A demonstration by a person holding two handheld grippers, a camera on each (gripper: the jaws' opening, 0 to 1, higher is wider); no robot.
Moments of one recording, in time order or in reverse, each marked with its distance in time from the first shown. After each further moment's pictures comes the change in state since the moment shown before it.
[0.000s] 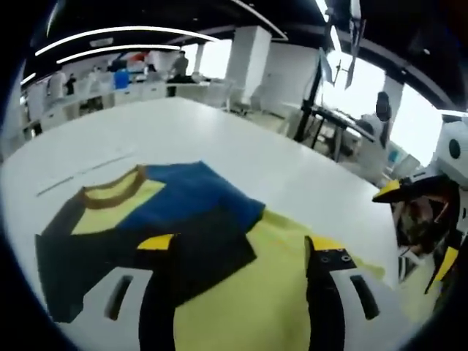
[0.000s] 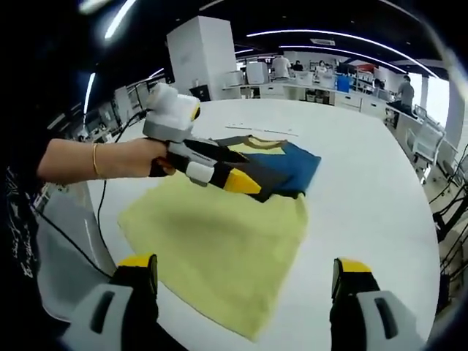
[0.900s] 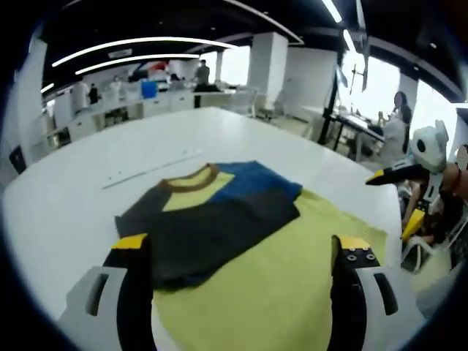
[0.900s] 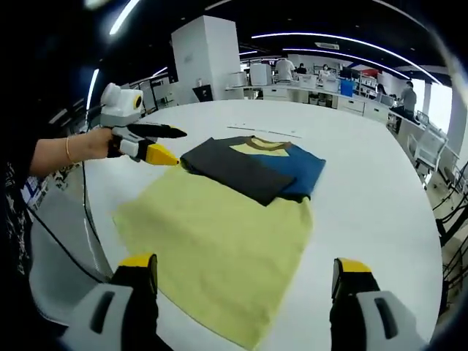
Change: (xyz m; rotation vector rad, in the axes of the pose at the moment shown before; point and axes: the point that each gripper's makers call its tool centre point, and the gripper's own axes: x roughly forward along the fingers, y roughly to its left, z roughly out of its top) left arm -0.128 0.059 -0.023 0.056 -0.018 0.154; right arm 0.017 0.008 -0.003 -0.026 -0.001 0.008
